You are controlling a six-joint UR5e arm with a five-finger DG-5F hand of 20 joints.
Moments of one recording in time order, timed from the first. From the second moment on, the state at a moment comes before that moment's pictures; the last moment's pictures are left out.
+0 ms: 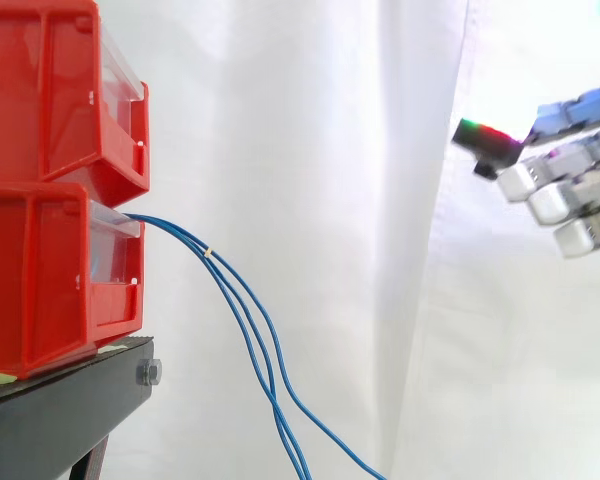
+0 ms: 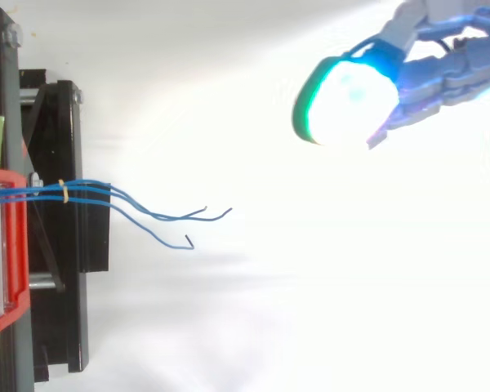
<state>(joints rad) 0.16 -1.86 -1.54 -3.01 -1.13 0.08</state>
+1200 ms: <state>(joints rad) 0.18 -2.16 -1.48 -2.64 -0.97 -0.11</state>
